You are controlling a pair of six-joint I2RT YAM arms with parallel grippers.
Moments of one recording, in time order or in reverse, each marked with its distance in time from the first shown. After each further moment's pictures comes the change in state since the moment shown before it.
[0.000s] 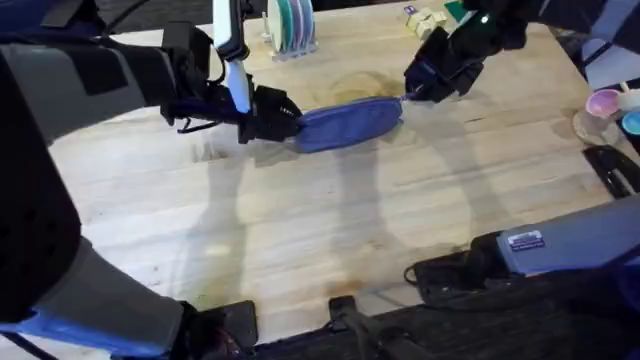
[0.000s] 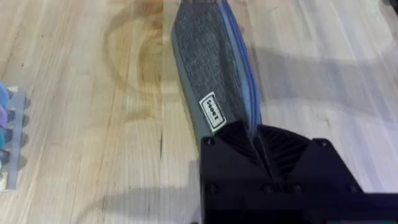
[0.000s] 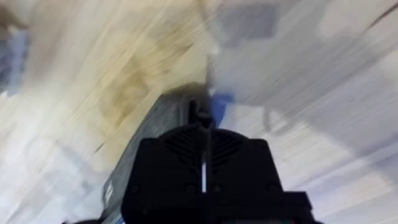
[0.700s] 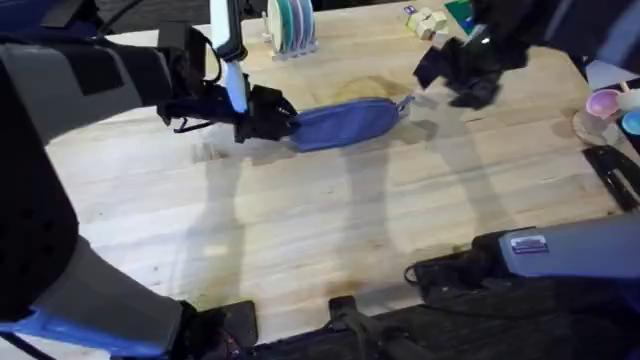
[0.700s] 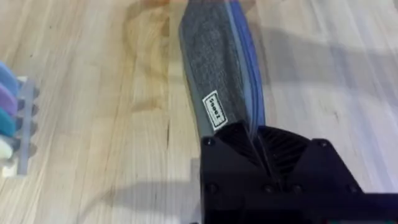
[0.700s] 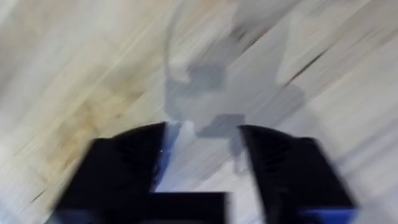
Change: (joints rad) left arm 0.014 0.000 -0.002 0.014 -0.026 0.000; right arm -0.037 -0.069 -0.123 0.125 0.215 -0.137
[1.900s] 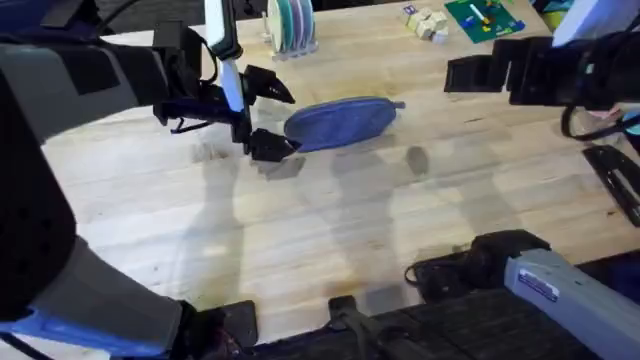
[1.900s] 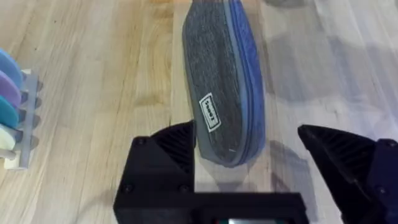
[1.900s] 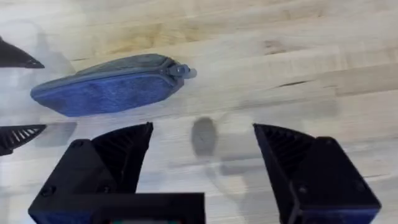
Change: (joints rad) left arm 0.013 0.000 0.000 -0.009 0.005 -0.003; right arm -0.011 -0.615 0.000 -0.298 -0.193 -0.589
